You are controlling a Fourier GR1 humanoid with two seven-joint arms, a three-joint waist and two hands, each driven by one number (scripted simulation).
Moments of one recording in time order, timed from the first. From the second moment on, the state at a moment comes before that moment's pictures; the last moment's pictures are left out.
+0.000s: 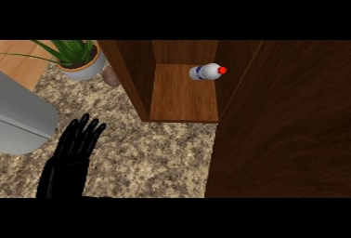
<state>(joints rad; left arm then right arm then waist) 0.13 0.42 -0.41 -1.77 0.73 0.15 -0.50 0.93 -0.45 0.56 -2.50 0.03 0.49 -0.24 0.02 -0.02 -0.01</state>
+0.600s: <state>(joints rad) 0.27 0.55 -0.28 -1.85 0.85 0.01 -0.50 0.80 -0.48 0.63 -2.50 0.04 0.42 -0.16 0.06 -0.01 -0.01</state>
